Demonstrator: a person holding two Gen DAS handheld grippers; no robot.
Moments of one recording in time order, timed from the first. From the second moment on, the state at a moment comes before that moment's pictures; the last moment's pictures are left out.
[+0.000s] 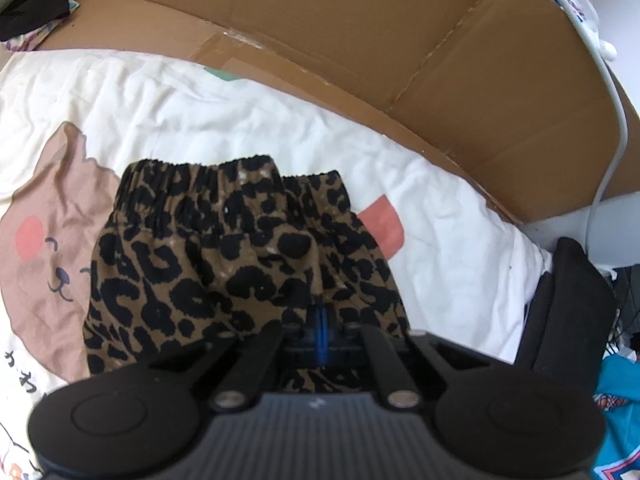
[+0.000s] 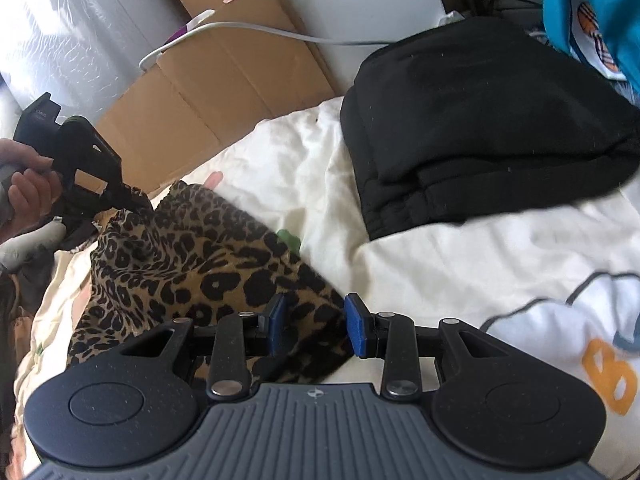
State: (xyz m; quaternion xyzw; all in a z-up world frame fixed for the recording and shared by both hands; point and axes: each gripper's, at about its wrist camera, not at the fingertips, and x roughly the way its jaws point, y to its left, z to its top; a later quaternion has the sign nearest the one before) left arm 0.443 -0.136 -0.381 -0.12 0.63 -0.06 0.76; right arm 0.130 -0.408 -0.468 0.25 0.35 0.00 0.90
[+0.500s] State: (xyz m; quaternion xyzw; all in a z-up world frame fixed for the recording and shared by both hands) left arm 0.451 -0.169 -0.365 -0.10 0.60 -0.10 0.79; right arm 0.111 -0.423 -0.461 0.33 0.33 -0.02 0.89
